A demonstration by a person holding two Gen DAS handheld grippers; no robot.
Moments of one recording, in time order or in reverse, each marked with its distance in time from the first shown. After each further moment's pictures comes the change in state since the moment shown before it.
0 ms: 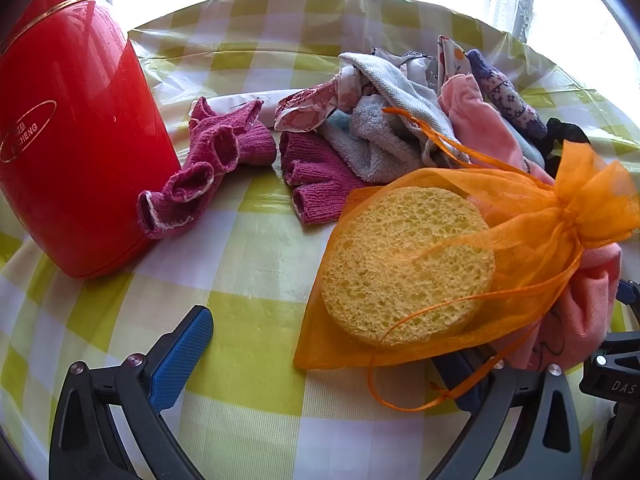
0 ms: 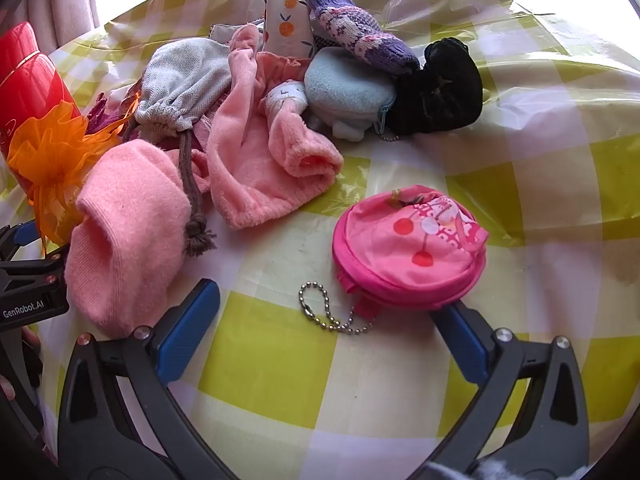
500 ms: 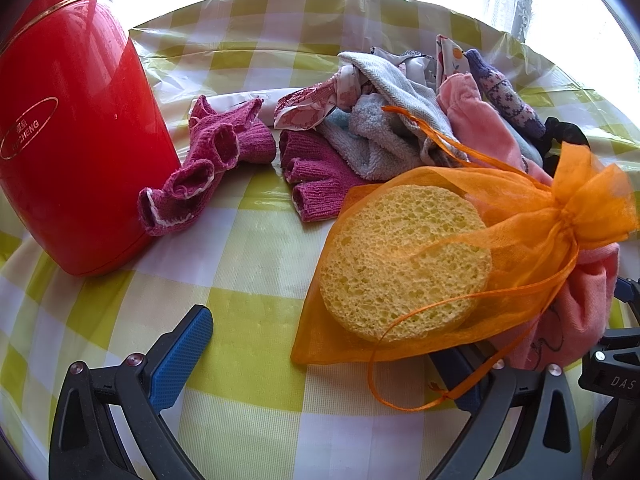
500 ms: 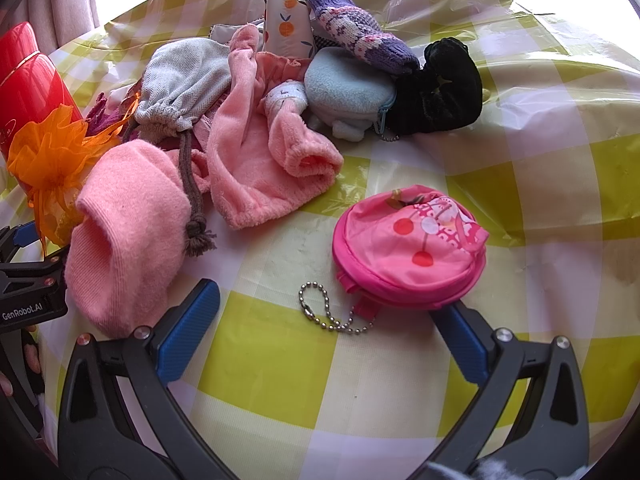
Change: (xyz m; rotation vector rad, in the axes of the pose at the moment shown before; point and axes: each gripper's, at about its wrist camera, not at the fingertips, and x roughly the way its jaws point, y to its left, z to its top) left arm -0.001 -0.001 -0.001 0.004 0.004 -0.003; right arm 0.000 0.000 0.000 0.001 -0.001 0.001
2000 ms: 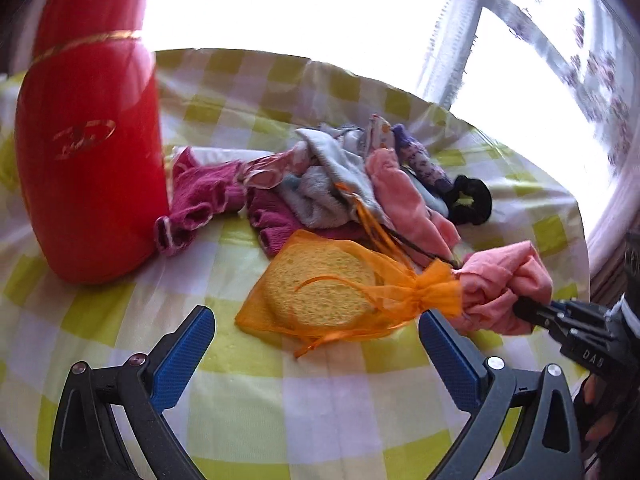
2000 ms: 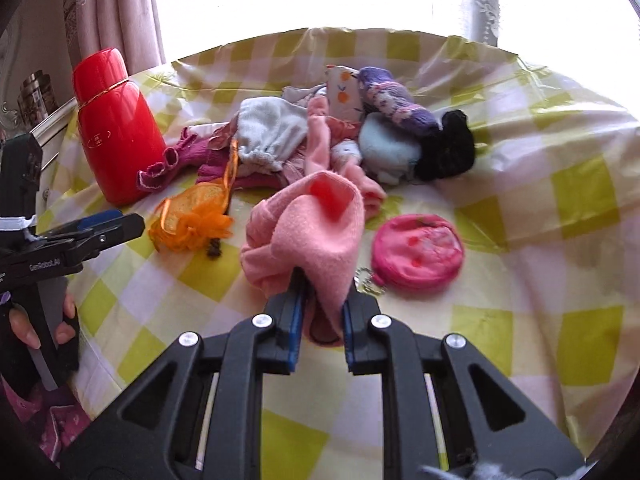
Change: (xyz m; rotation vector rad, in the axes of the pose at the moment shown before) left arm -0.059 0.023 -0.019 0.037 -0.215 -0.286; right arm -0.084 0.003 -0.039 -0.037 -0.186 0.131
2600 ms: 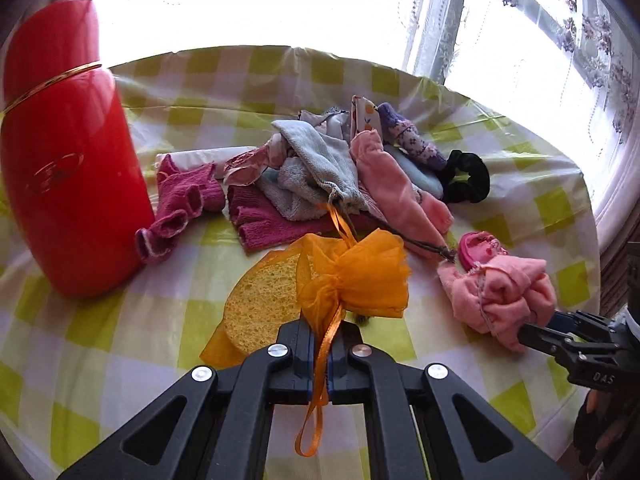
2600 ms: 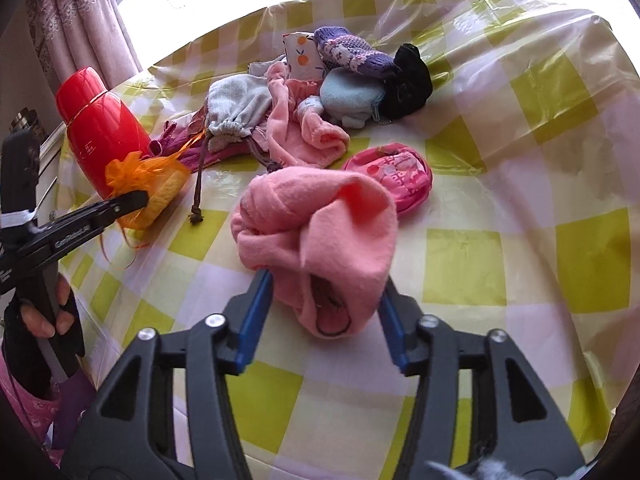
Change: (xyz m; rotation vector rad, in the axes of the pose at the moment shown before) left arm -0.009 -0.014 0.001 0.015 0.051 0.033; right arm -0.001 -0.030 -0.027 0.155 0.097 0.059
